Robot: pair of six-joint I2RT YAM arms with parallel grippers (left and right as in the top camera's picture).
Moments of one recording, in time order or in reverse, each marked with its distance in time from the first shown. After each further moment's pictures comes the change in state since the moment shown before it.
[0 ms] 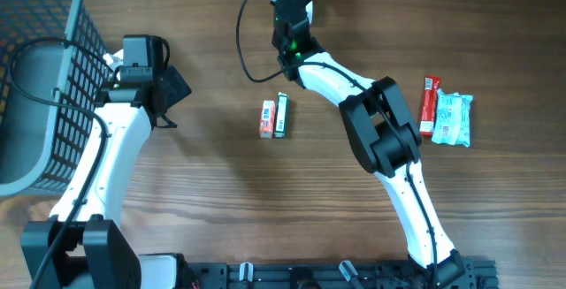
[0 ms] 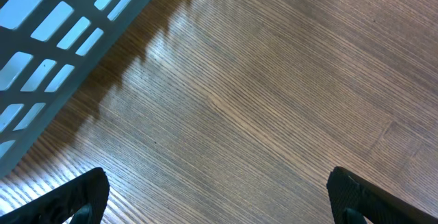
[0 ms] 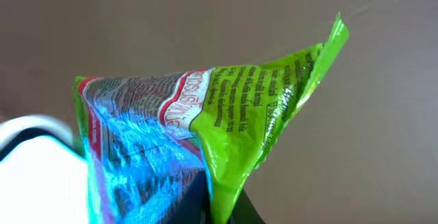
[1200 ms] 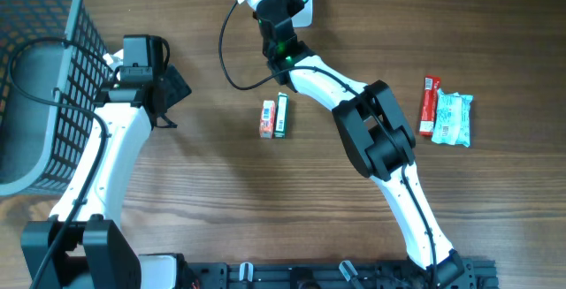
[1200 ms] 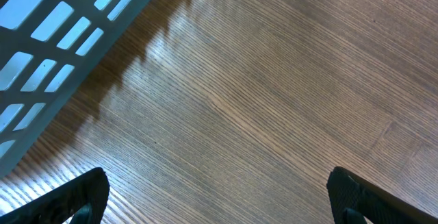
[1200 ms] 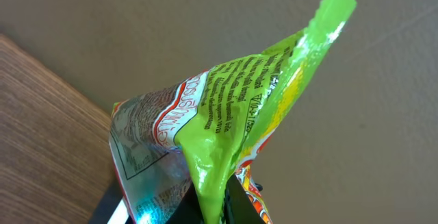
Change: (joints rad) left arm 0.000 0.000 0.000 0.000 0.000 0.000; right arm 0.043 -0.002 0.019 -0.233 -0.097 0.353
